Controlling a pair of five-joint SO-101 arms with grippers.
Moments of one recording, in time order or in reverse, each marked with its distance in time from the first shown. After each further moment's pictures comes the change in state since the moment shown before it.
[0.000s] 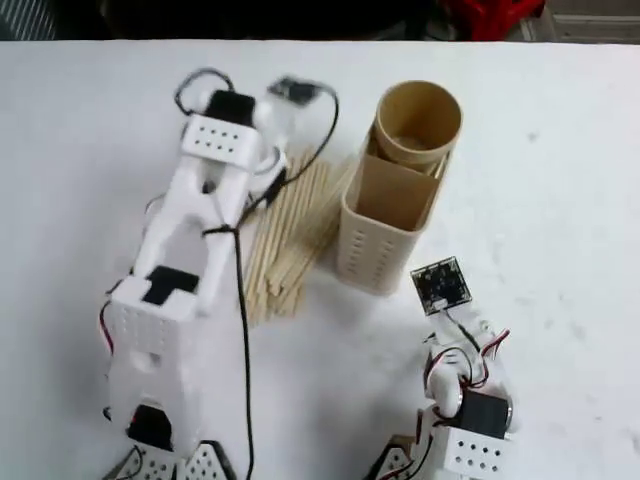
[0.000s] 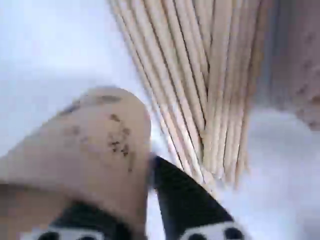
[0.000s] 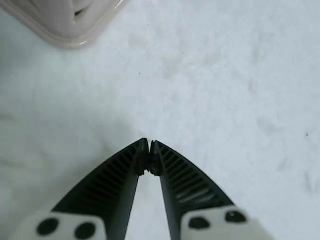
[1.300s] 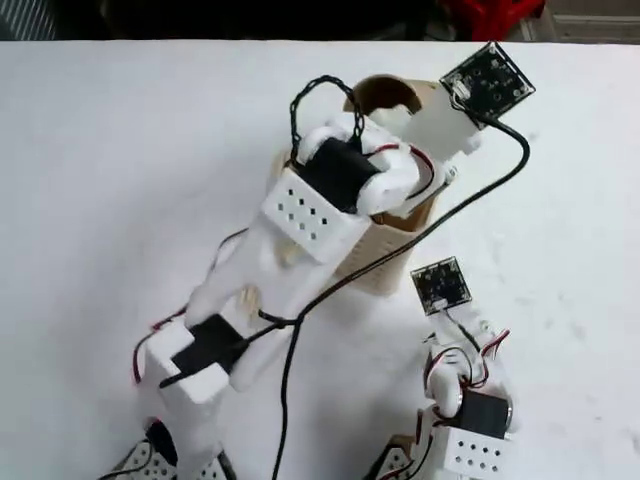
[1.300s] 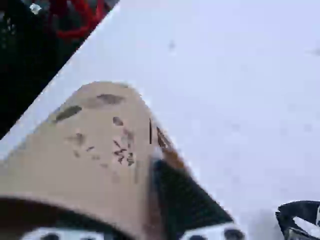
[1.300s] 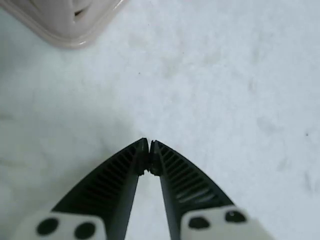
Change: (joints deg) left arm 29.2 -10.6 -12.9 -19.3 -0.3; right arm 0.0 0.0 0.0 0.0 0.0
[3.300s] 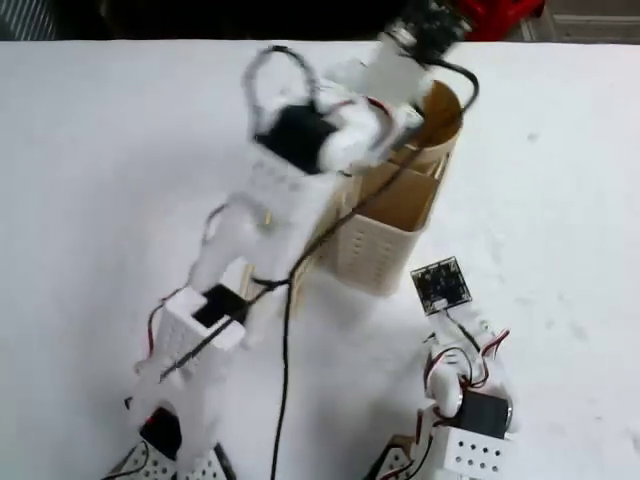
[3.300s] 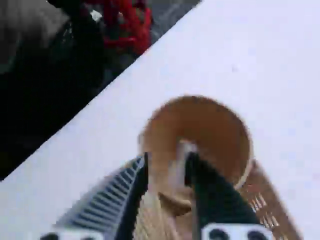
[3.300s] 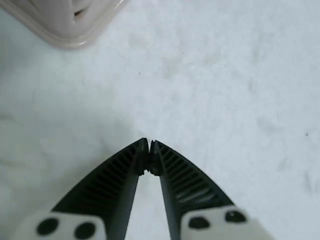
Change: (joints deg) left arm -10.1 12.7 -25.8 4.7 0.1; right arm 0.0 0.0 0.0 0.0 0.0
